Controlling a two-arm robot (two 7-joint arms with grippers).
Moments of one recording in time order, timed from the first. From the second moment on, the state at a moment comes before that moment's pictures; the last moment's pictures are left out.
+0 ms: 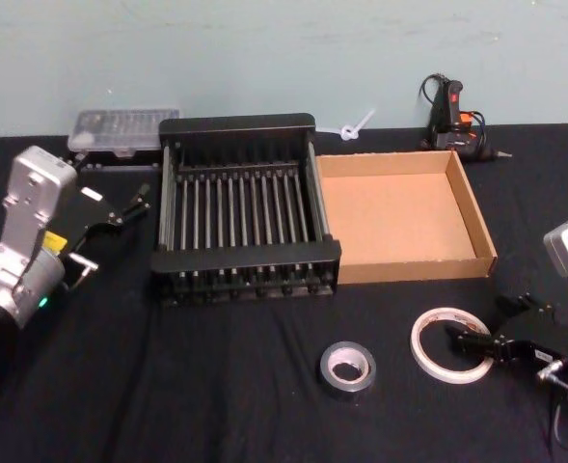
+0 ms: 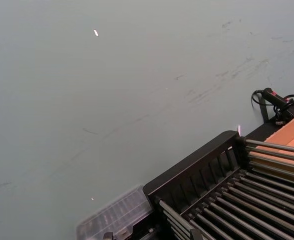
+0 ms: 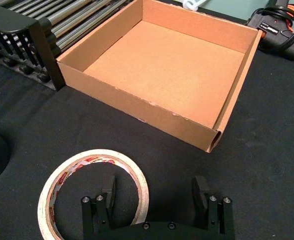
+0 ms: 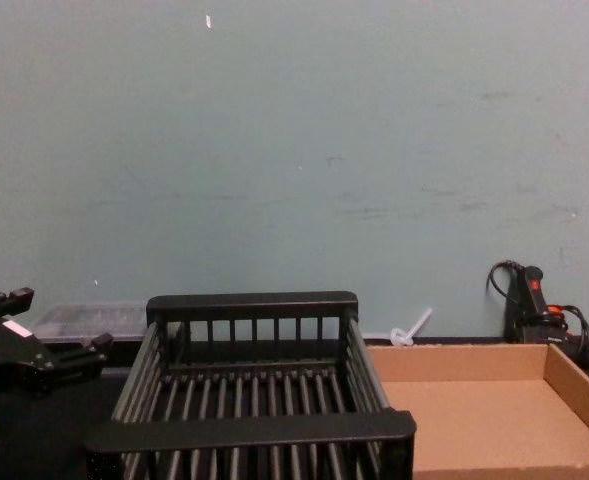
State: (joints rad) left arm -0.20 0.60 0.45 -1.41 -0.25 -0.12 0.03; right arm -0.08 0.61 -0.22 -1.65 0.34 0.38 0.35
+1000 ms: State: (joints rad) left arm -0.20 0.60 0.45 -1.41 -0.25 -0.12 0.03; right arm -0.08 0.61 -0.22 -1.65 0.34 0.38 0.35
